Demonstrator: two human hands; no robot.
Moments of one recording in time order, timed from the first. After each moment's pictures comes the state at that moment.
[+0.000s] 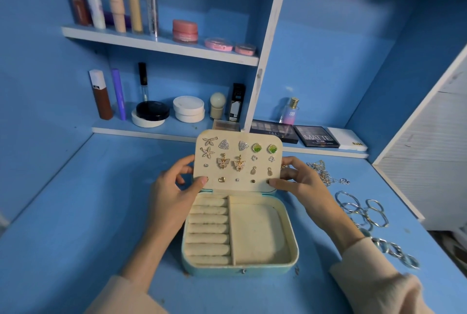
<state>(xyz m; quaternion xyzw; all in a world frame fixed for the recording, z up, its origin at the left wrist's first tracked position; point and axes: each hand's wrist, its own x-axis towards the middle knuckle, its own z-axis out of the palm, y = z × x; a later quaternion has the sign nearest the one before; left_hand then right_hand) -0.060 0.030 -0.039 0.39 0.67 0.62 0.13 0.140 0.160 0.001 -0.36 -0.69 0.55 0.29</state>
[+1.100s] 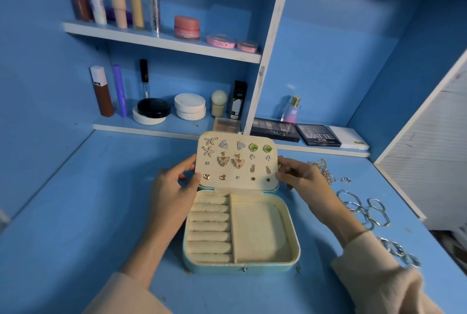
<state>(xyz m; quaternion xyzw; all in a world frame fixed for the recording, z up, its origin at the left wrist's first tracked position) -0.064 0.033 -0.046 0.38 0.70 0.59 0.12 0.137 0.170 -0.004 -0.38 -0.71 0.51 0.30</state>
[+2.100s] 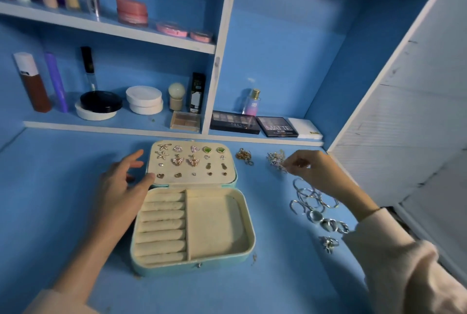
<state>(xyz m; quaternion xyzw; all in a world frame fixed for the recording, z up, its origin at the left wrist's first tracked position) -0.071 0.039 -0.053 0.36 0.73 0.56 0.13 0.222 0.209 0.025 -0.47 -0.84 0.20 0.17</state>
